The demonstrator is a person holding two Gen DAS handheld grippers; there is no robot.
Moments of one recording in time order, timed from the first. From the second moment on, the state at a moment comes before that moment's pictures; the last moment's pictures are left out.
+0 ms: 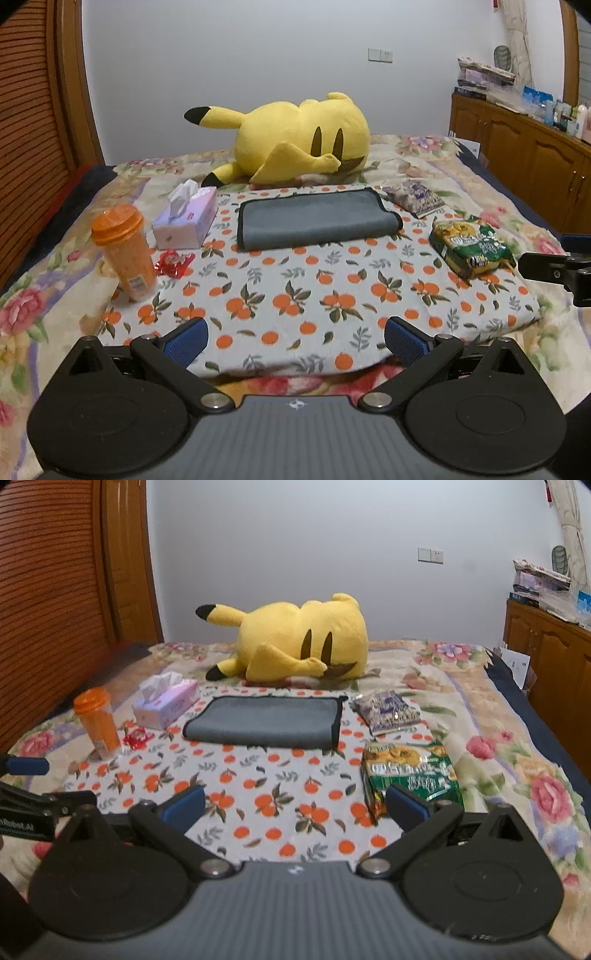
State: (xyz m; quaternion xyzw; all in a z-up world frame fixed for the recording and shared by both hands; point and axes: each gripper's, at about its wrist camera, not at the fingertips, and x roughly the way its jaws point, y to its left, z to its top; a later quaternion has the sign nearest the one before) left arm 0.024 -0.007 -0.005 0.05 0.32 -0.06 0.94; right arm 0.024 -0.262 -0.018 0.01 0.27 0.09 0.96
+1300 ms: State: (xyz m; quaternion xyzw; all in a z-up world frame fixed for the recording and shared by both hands) left arm -0.005 -0.006 -0.032 0.05 0.29 -0.03 0.95; right arm 0.007 -0.259 -0.044 0.01 0.26 0.08 0.96
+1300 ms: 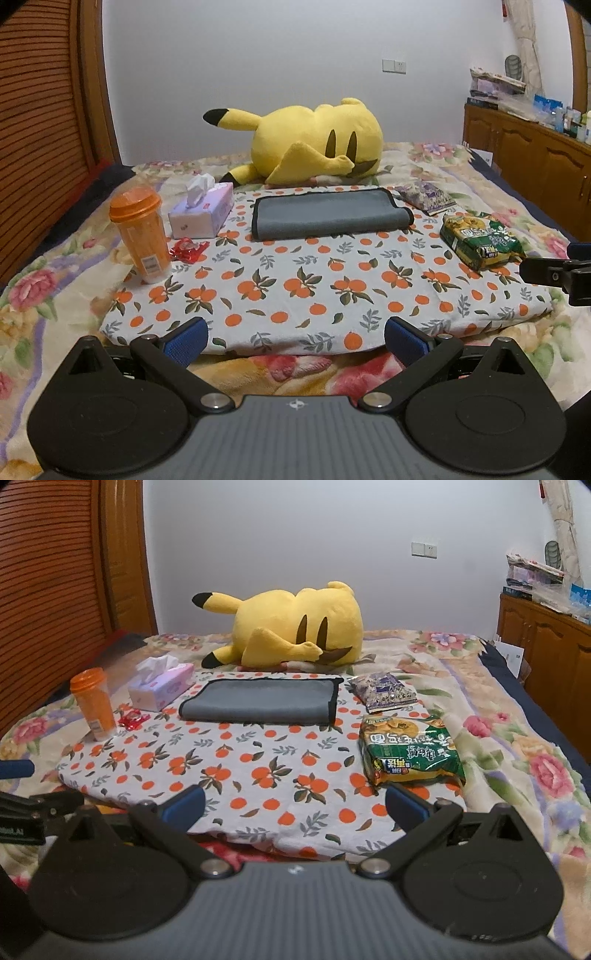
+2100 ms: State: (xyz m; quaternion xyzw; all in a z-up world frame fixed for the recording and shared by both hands) left arm -0.021 -0.003 -0.019 0.03 0.23 -0.03 0.97; right arm -0.006 -0.262 -0.035 0.01 0.21 0.08 0.97
